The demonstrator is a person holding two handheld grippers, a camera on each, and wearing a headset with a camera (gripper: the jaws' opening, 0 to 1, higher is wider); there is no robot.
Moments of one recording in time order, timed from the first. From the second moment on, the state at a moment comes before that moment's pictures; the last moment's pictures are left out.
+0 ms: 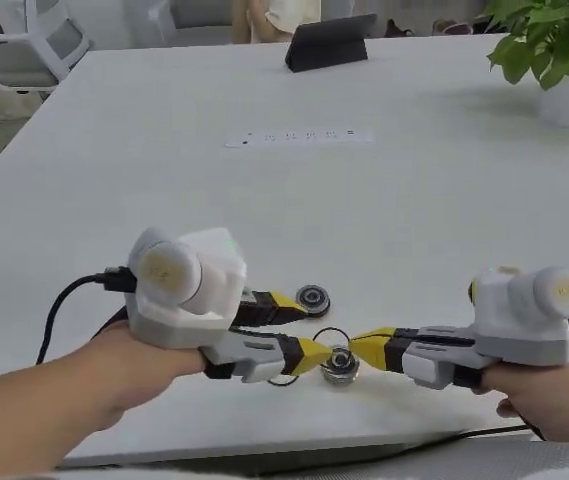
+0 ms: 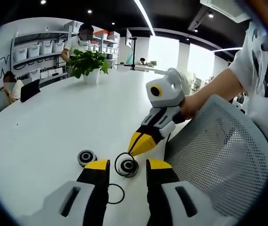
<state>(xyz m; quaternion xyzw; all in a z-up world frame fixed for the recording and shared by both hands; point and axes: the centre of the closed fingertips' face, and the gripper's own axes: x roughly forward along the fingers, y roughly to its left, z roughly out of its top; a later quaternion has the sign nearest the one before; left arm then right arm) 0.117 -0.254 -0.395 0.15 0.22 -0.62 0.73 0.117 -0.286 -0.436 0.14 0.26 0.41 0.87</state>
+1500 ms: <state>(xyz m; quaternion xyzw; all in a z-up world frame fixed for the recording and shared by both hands) 0.117 -0.191 -0.369 0.14 0.21 -0.58 0.77 0.124 -0.239 -0.429 0.10 0.29 0.48 0.83</state>
